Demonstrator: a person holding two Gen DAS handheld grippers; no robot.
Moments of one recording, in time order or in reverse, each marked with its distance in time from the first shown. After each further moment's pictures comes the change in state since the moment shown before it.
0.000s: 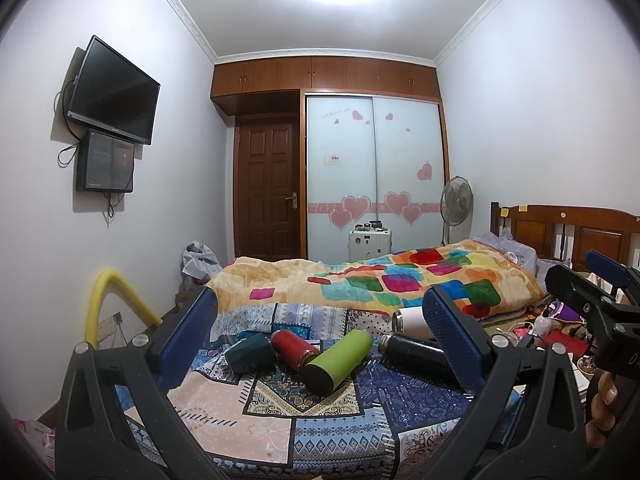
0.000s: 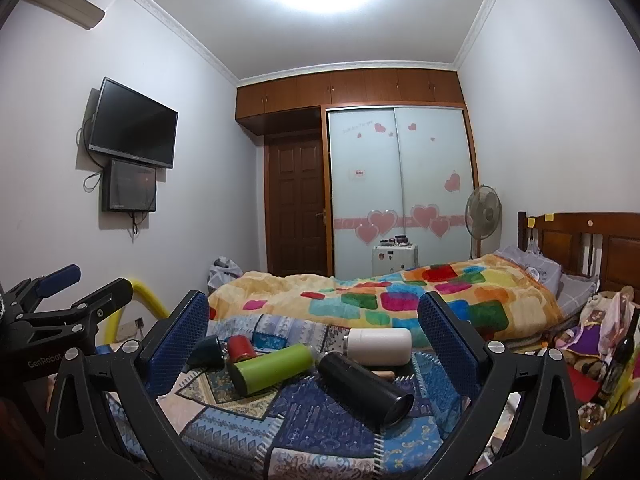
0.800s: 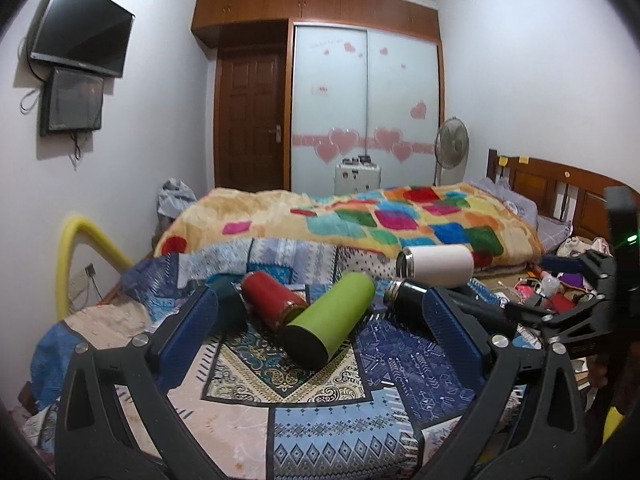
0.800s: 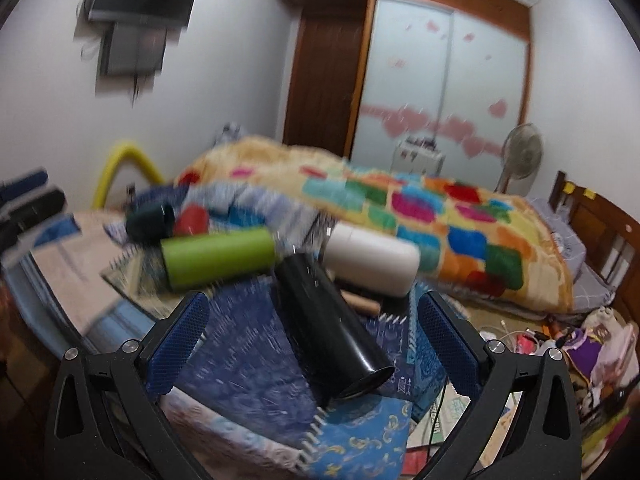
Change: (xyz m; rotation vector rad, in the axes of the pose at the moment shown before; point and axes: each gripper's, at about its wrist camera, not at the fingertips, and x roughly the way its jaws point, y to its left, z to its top) left arm 0.138 0.006 -0.062 -0.020 0.253 -0.069; right arm 0.160 -0.059 -0.079 -0.237 0.525 0.099
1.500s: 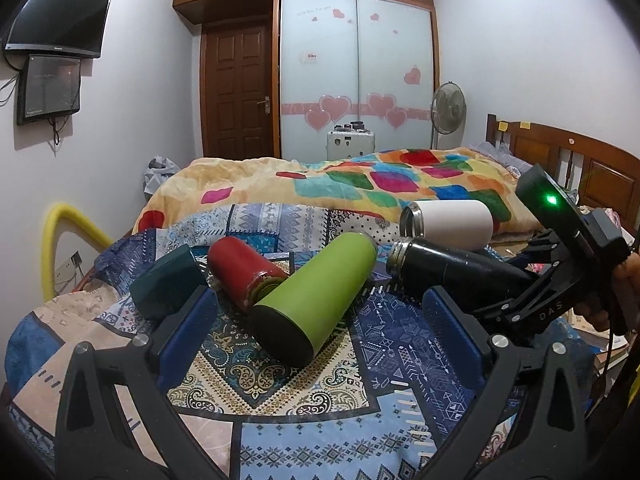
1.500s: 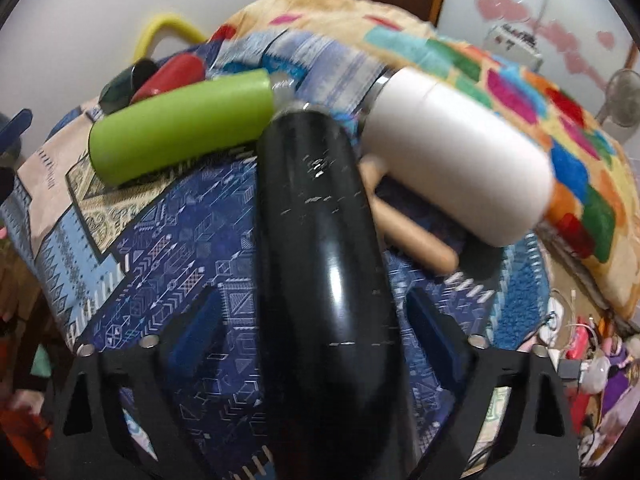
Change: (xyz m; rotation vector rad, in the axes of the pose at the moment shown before) left arm 0.077 -0.016 -0.034 0.041 0.099 -0.012; right arm 0.123 -0.026 -0.002 -0.113 0.499 0.290
